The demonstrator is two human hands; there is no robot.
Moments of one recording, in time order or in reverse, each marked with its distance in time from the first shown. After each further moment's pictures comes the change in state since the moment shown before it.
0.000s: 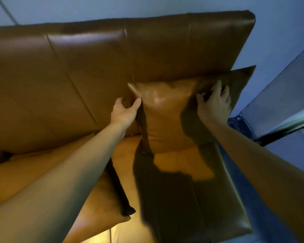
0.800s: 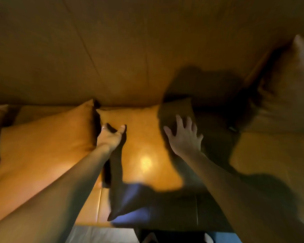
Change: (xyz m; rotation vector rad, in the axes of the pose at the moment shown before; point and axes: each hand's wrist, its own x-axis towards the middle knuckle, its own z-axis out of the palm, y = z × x) left_hand -0.008 -0.272 -0.380 0.189 0.238 -0.366; right_hand -0.324 -0.176 0.293 -0.350 -0.590 -0.300
